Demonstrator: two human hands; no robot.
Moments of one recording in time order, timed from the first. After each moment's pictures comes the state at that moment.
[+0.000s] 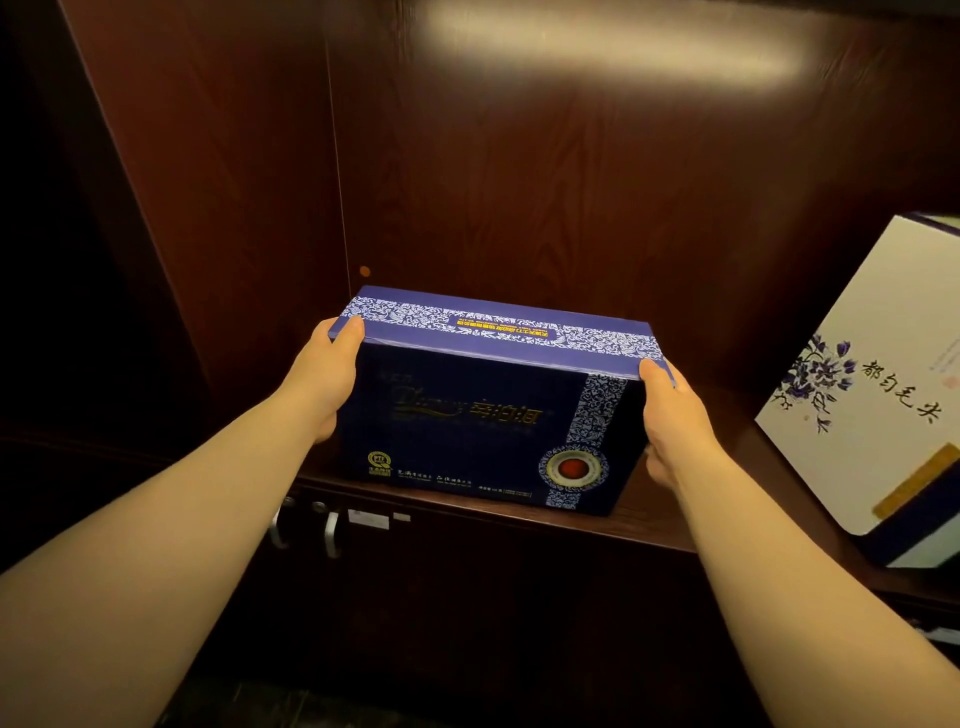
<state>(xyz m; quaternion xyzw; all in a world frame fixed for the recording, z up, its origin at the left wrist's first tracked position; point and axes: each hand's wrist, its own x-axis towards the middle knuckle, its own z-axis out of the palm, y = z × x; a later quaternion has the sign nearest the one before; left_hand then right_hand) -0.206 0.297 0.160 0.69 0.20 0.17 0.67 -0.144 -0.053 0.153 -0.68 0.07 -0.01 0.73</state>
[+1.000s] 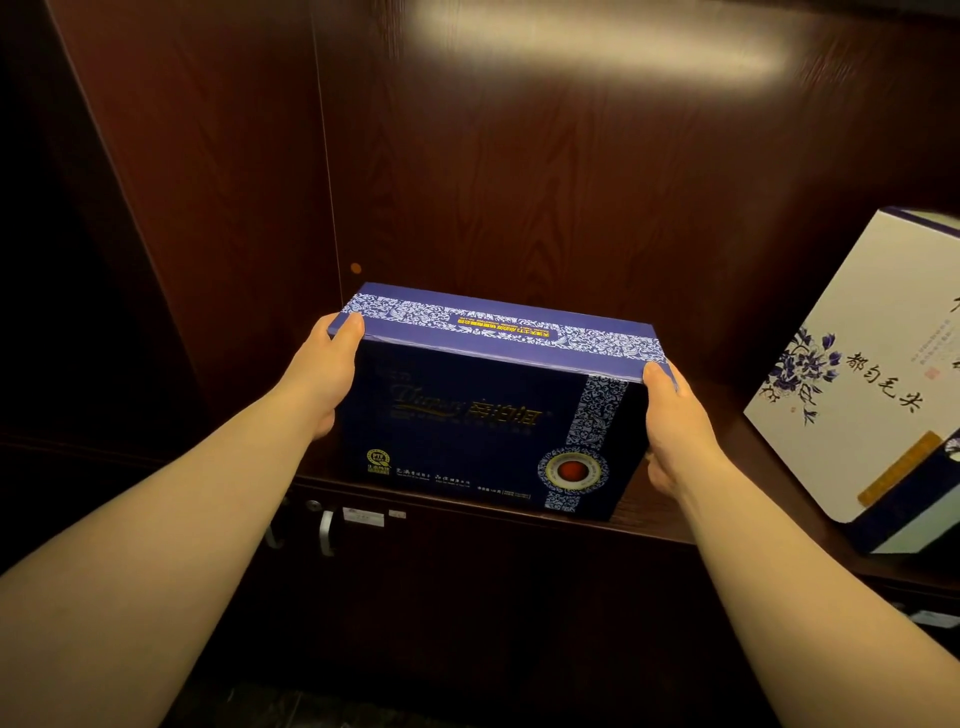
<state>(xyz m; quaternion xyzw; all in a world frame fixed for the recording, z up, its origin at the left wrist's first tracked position) -0.201 0.297 0.154 0.70 0.17 0.16 0.68 -0.153 -0.062 0.146 -0.67 0.05 -0.01 0.74</state>
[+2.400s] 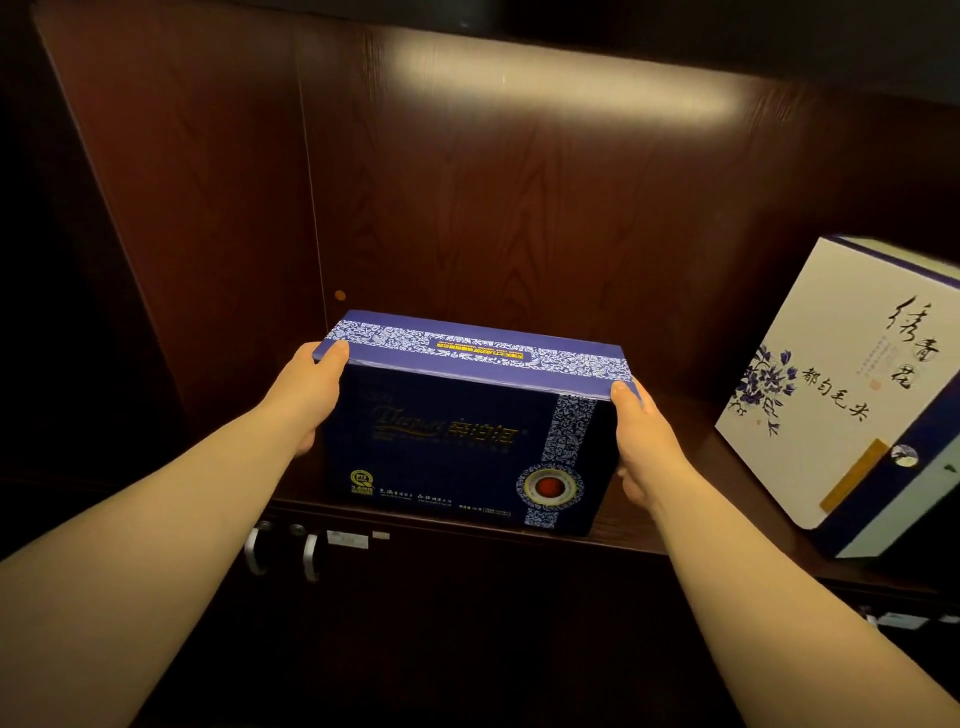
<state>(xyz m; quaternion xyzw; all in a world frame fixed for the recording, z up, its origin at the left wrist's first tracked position) -0.201 0.298 0.163 0.73 0.19 0.15 0.63 -0.163 -0.061 0.158 -0.70 0.06 0.01 0.71</state>
